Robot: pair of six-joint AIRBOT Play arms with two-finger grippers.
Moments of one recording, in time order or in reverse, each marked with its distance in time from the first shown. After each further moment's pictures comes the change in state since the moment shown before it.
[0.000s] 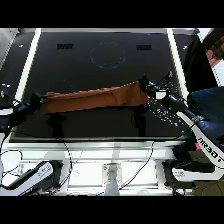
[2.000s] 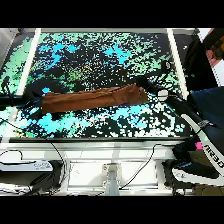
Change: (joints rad) left arm 0.193 -0.386 0.523 0.393 -0.679 0.172; right arm 0.015 0.093 0.000 -0.287 0.093 -0.129
